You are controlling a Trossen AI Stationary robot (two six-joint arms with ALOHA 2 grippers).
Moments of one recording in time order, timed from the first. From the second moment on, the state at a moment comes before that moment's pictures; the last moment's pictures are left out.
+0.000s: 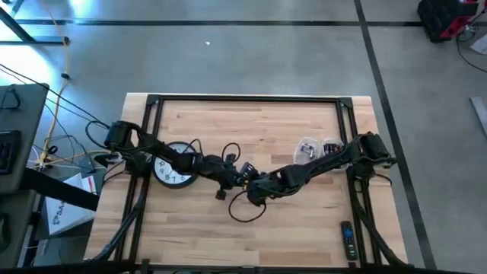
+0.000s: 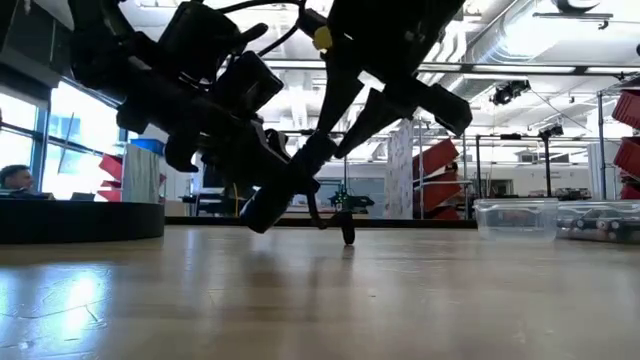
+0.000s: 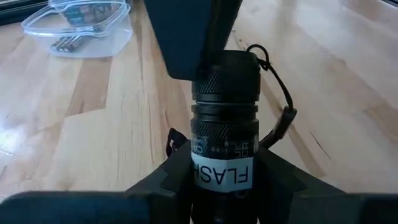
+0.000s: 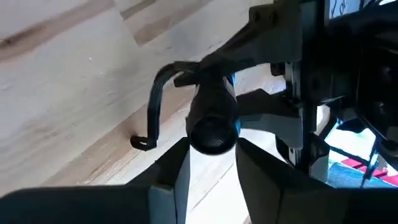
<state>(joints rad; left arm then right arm) -0.10 1.77 0.62 0.67 0.04 0.16 0.30 1.90 1.37 -0.51 0.47 -0.94</state>
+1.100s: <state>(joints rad) -0.10 1.77 0.62 0.67 0.03 0.16 0.29 1.90 1.37 -0.48 0.42 -0.89</state>
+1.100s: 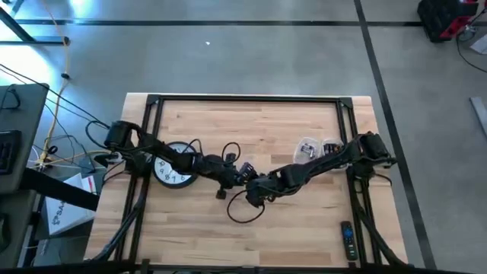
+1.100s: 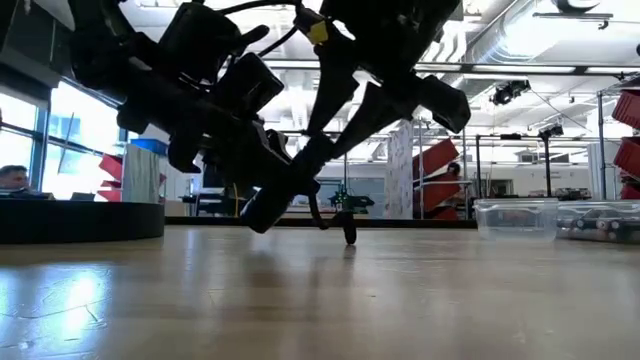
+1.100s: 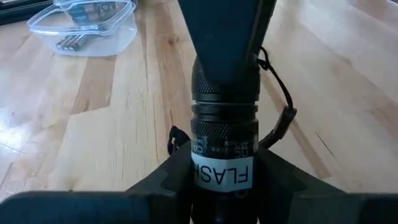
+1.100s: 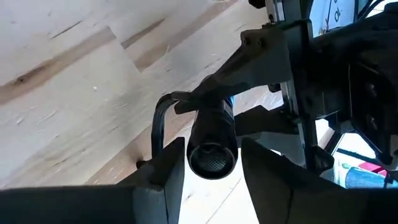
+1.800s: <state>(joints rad) -0.10 1.77 0.62 0.65 -0.02 0.16 0.27 1.93 1.37 -0.47 0.43 -0.67</state>
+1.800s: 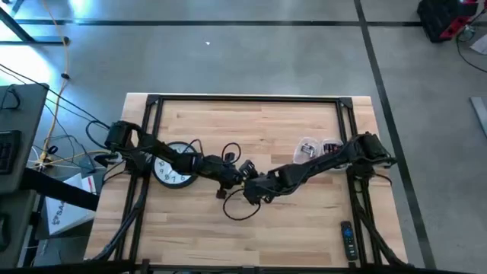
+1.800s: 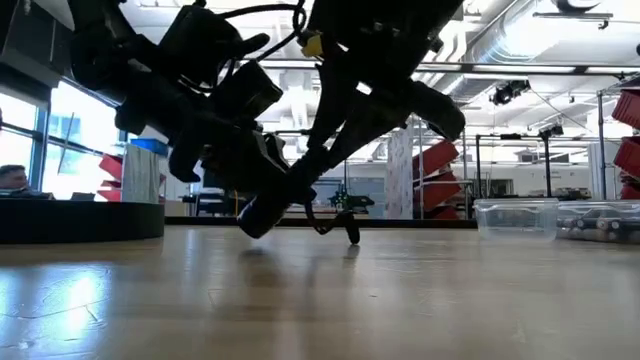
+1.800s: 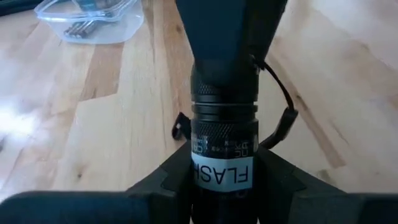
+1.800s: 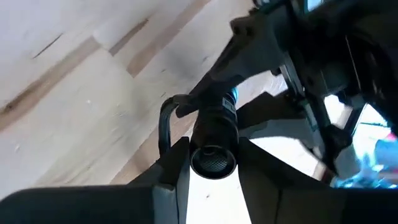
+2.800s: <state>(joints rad) -0.25 1.76 0.62 0.70 -0.91 0.46 0.04 1.84 1.37 -0.39 0.22 0.28</state>
